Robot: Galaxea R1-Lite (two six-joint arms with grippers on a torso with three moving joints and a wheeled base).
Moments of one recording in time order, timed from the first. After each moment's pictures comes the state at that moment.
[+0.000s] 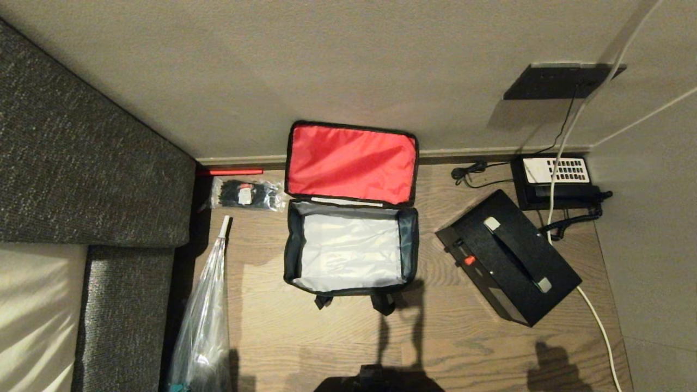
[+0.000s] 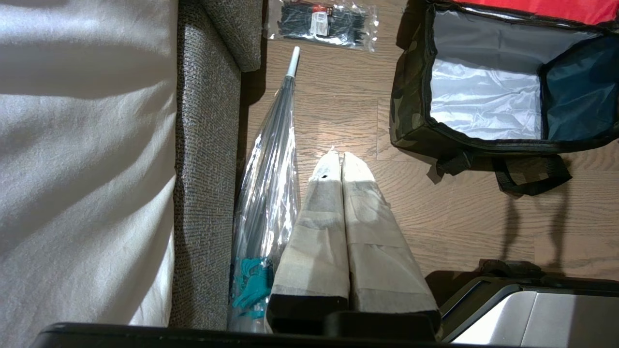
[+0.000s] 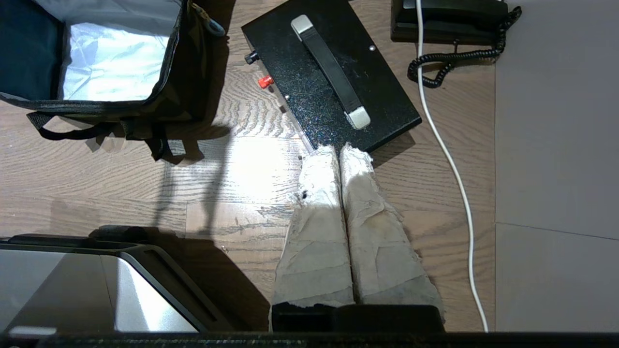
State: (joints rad) left arm 0.00 0.00 0.00 0.00 0.01 -0.02; right arm 0.01 0.00 0.00 0.00 0.02 -0.07
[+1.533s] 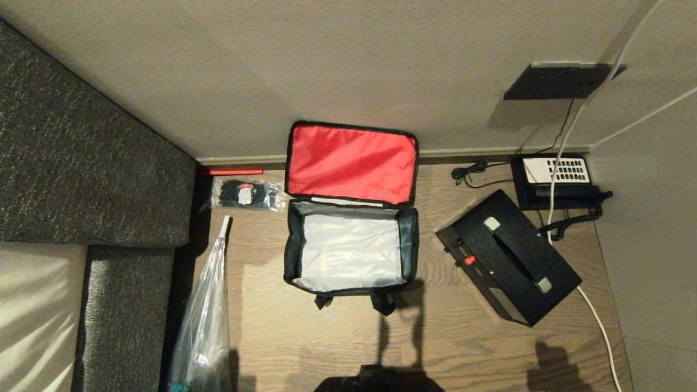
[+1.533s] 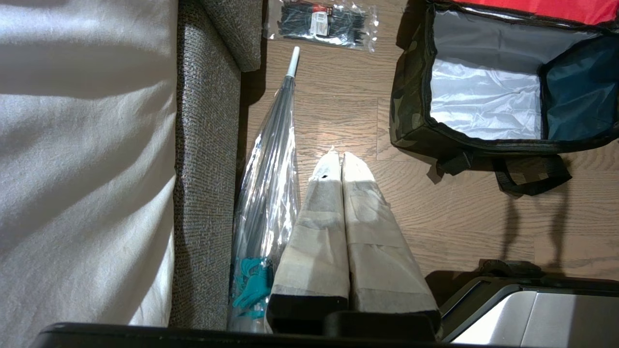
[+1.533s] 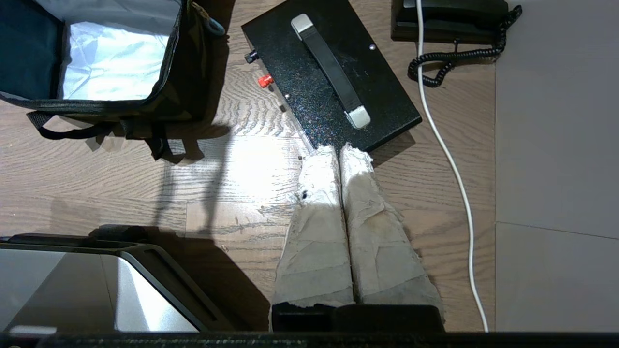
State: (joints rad) left arm 0.00 0.00 0.00 0.00 0.01 -0.02; right arm 0.01 0.00 0.00 0.00 0.02 -0.07
